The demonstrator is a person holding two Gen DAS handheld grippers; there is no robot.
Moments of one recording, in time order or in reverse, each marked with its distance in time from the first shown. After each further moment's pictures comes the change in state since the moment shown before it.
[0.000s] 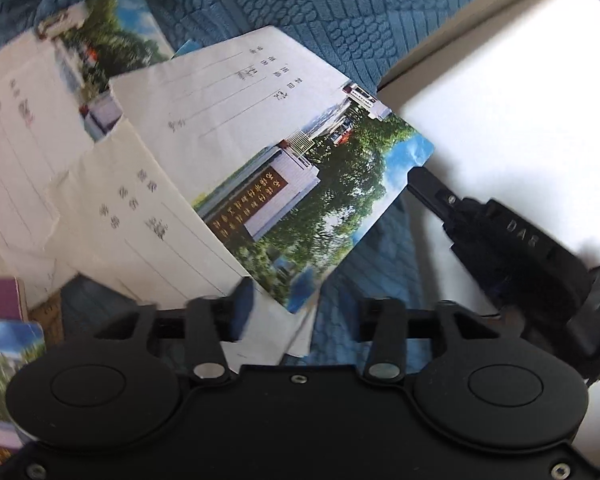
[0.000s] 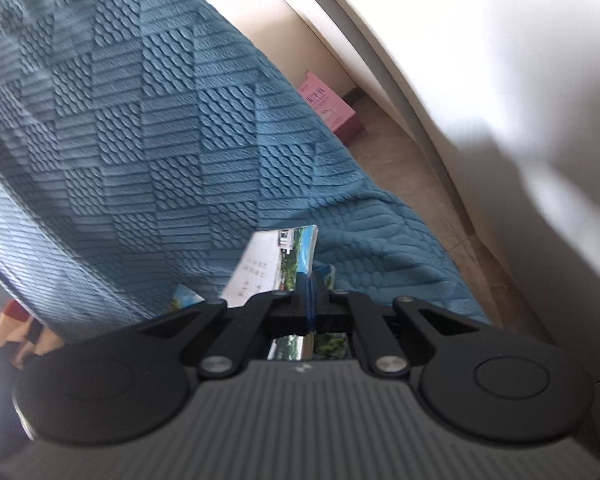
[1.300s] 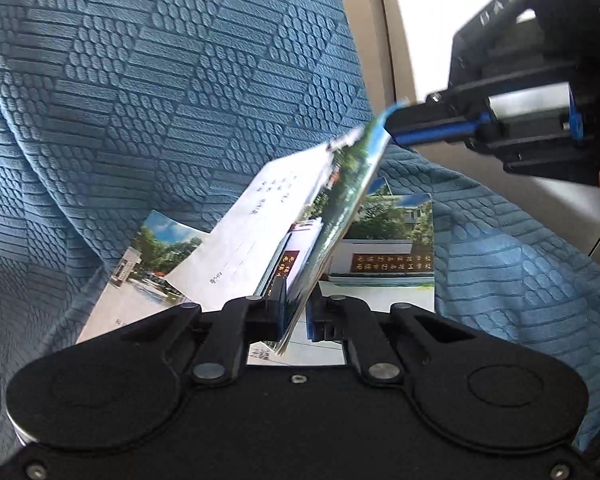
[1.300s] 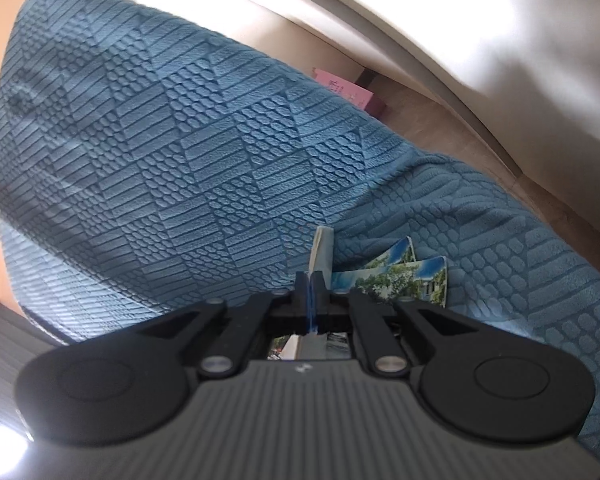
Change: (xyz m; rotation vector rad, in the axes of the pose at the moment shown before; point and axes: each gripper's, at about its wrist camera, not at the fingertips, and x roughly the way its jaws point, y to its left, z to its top) left arm 0.019 -0.059 -0.047 0.741 -0.404 0.550; right arm -0.004 0.011 -0.005 0.323 0.012 0.139
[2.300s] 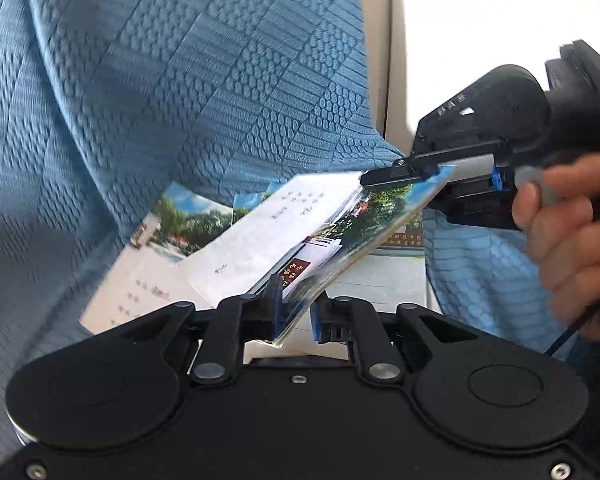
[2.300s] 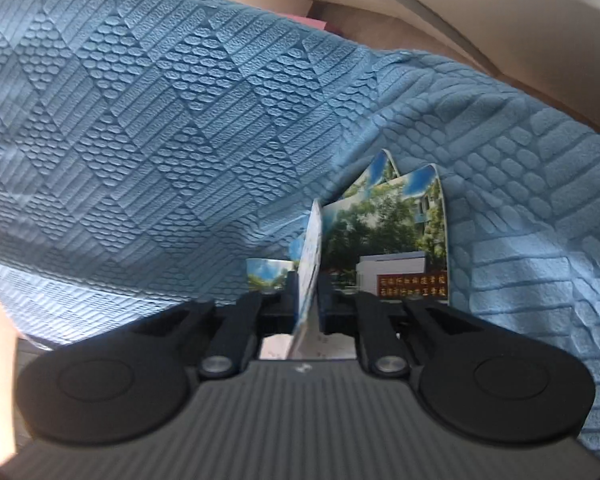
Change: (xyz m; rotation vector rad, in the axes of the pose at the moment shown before) left arm -0.039 0.053 -0.020 -0.102 0.008 -0.156; right arm 0.042 -0.006 -0.016 0.155 0.154 -0.045
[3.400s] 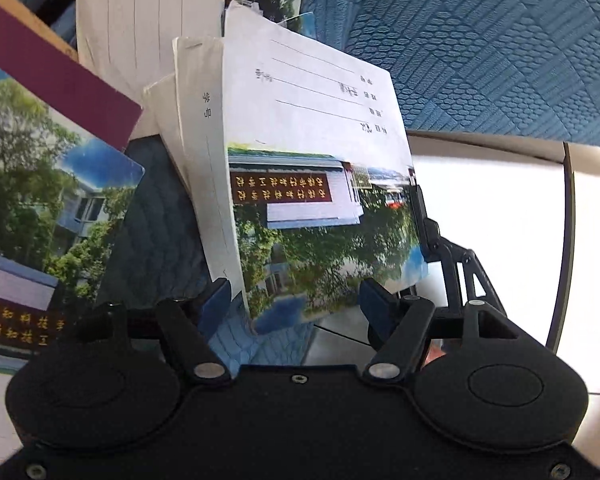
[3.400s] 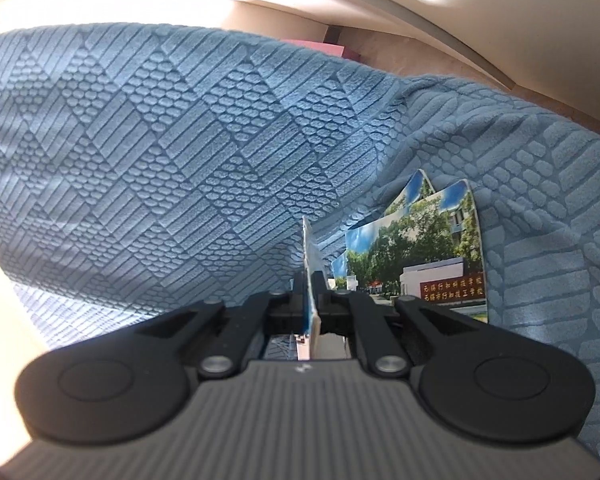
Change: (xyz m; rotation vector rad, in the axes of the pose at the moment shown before) left arm 0.066 0.096 -0.077 -1.262 0.383 -0.707; right arm -0.020 0.009 0.002 0.094 -0.074 0.084
